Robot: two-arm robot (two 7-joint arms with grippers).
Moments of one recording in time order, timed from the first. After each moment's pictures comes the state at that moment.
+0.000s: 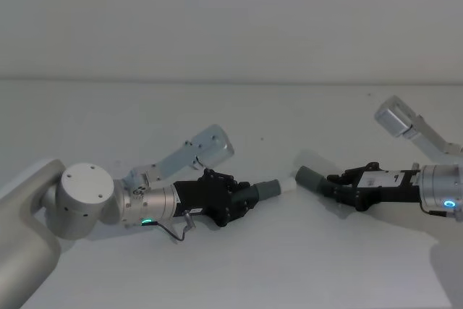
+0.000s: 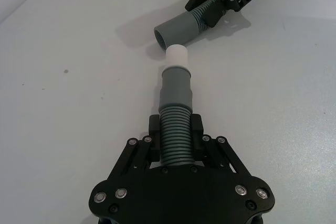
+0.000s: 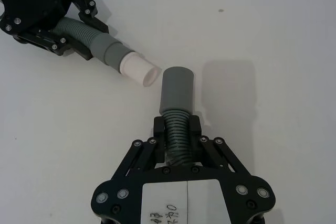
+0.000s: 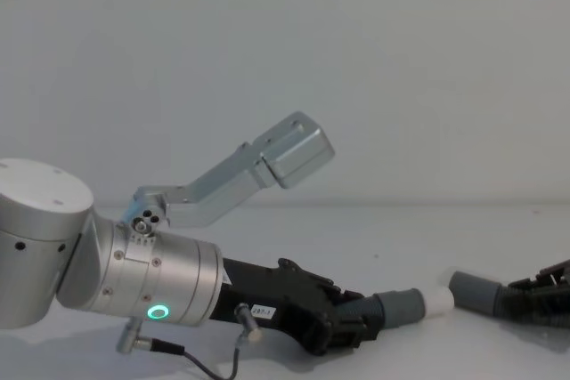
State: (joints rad) left arm -0.62 0.31 0.74 -1.16 -0.20 0.10 -0.71; right arm 0.65 0.65 -0.67 -1.11 0.46 0.26 0.88
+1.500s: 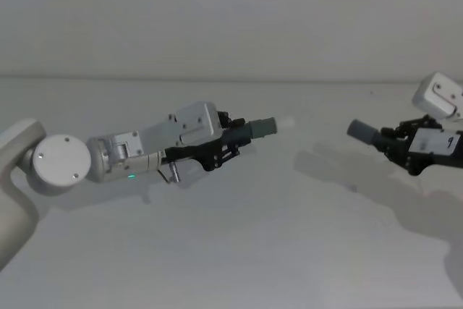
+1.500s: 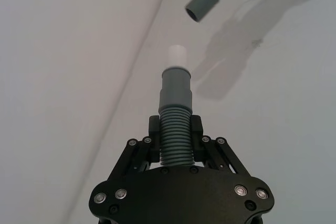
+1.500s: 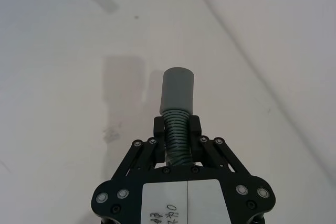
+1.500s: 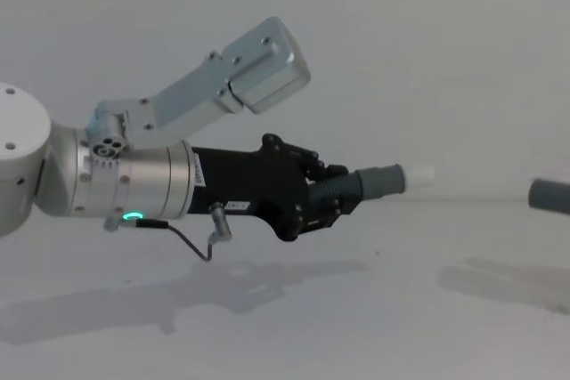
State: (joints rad) left arm -0.69 0.36 0.72 -1.18 0.00 -0.27 -0.60; right arm 0.57 0.87 -0.60 -1.44 0.25 0.18 0.63
